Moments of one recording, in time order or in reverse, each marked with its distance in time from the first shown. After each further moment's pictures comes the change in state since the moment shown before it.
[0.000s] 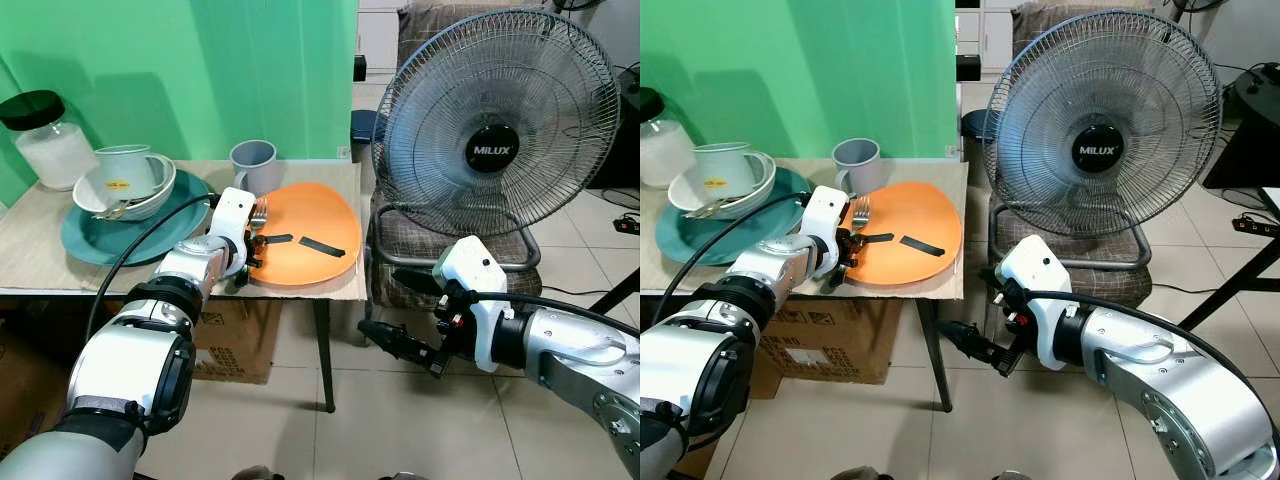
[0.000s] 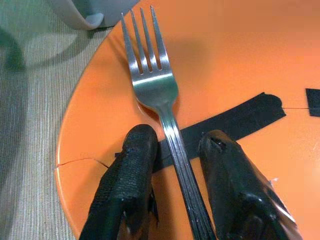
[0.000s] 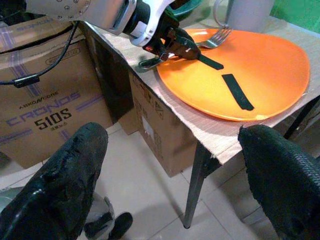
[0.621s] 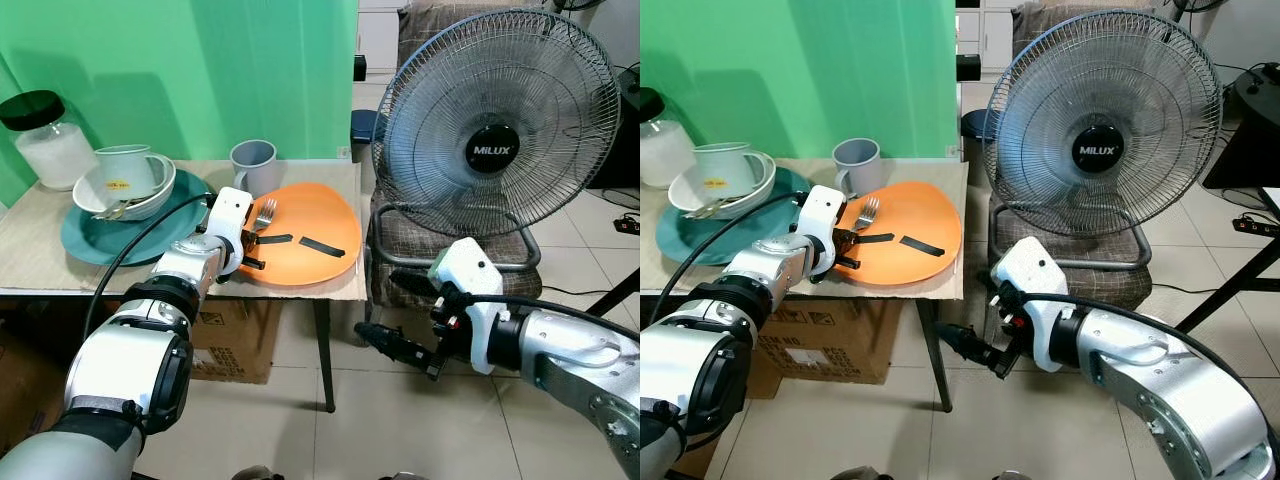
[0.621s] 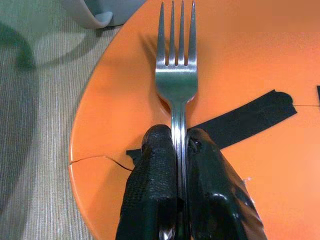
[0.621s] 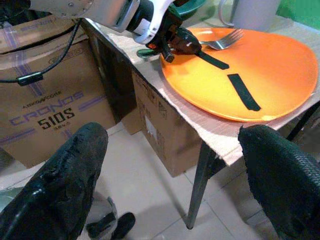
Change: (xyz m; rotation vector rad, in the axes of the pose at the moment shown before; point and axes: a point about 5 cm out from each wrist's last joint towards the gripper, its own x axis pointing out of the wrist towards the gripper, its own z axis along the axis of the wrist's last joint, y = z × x) left arm -0.001 0.004 -0.001 0.010 0.006 0.009; right arm 0.004 0.004 -0.001 0.003 -0.001 0.012
